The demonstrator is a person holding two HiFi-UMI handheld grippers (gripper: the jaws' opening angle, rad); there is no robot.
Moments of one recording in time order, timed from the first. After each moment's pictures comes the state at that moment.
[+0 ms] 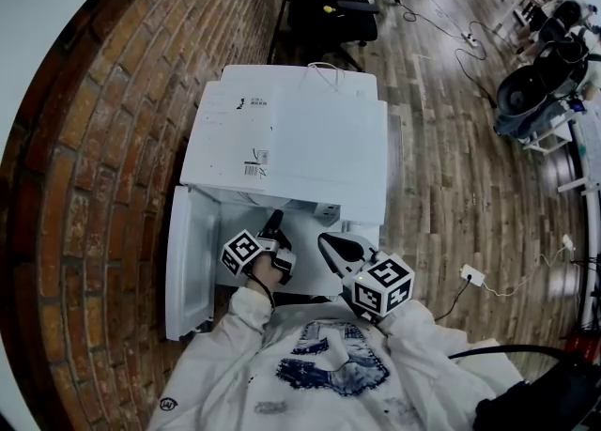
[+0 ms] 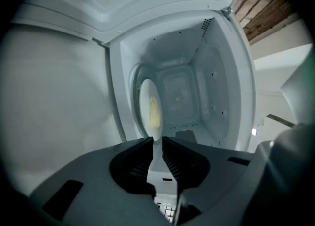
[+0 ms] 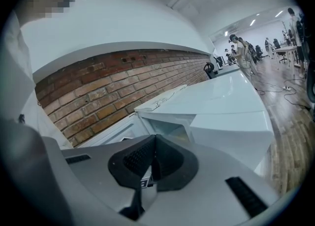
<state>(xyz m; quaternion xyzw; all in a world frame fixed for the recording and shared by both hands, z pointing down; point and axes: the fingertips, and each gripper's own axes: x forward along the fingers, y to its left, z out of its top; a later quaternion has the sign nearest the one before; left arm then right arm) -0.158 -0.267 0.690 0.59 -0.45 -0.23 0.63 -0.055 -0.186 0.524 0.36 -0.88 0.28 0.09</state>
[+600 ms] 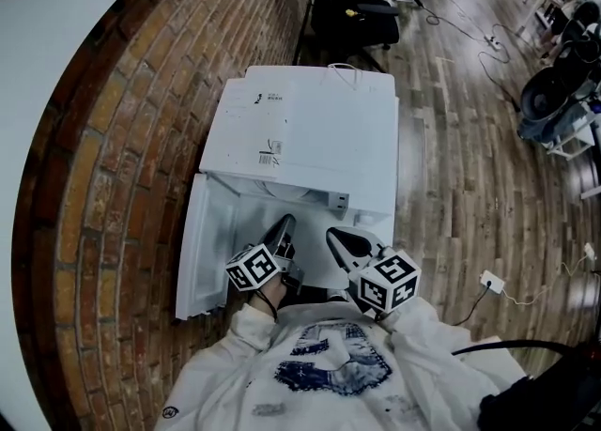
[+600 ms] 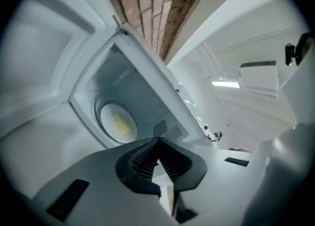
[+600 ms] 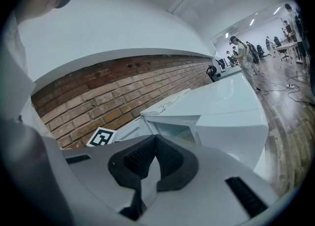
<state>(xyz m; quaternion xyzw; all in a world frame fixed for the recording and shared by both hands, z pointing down) -0.153 -0.219 0.592 0.75 -0.49 -0.11 0.44 -0.054 -0.169 0.512 0.35 -0.89 0.28 0.06</state>
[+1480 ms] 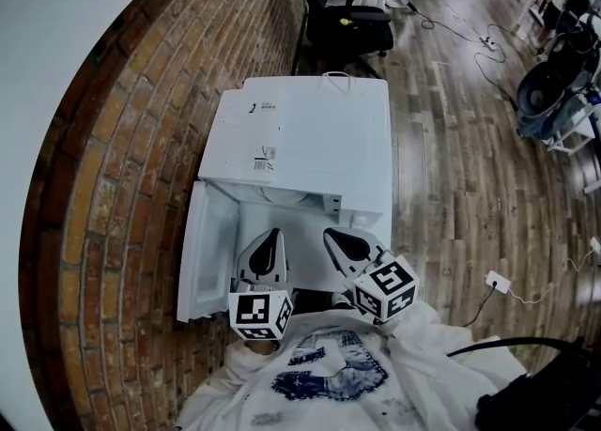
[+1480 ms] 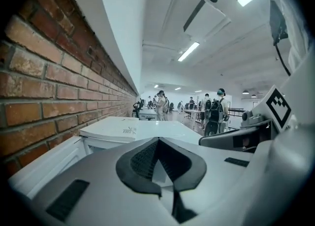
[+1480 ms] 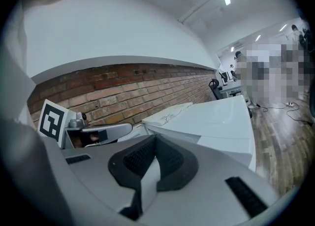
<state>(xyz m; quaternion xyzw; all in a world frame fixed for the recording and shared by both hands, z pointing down) -0.139 -0.166 0.446 0.81 -0.58 0.07 0.09 -0.046 -0.161 0.473 0.37 -0.91 0.21 0.05</state>
